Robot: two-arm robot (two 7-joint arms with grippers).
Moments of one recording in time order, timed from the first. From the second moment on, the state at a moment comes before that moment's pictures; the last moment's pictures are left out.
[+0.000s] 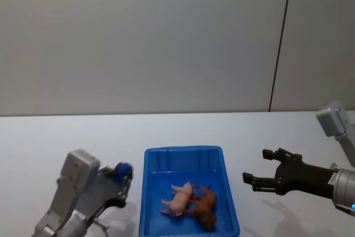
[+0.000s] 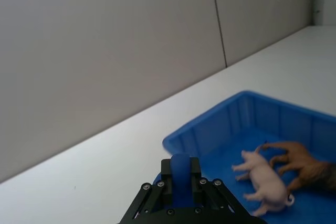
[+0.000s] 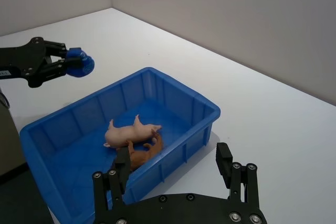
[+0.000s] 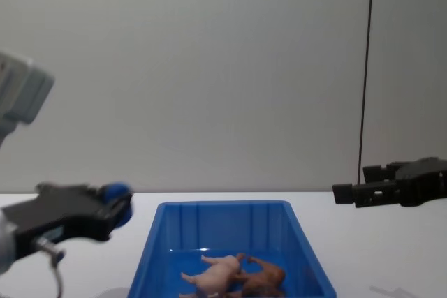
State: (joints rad) left arm -0.16 0.43 0.30 -1.50 -0.22 -0.02 -0.22; right arm 0.38 0.44 -0.30 -1.40 0.36 0.28 0.75
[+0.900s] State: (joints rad) left arm -0.33 0.25 0.38 -1.40 -0.24 -0.18 -0.43; right arm 0.38 0.44 -0.30 -1.40 0.36 0.28 0.75
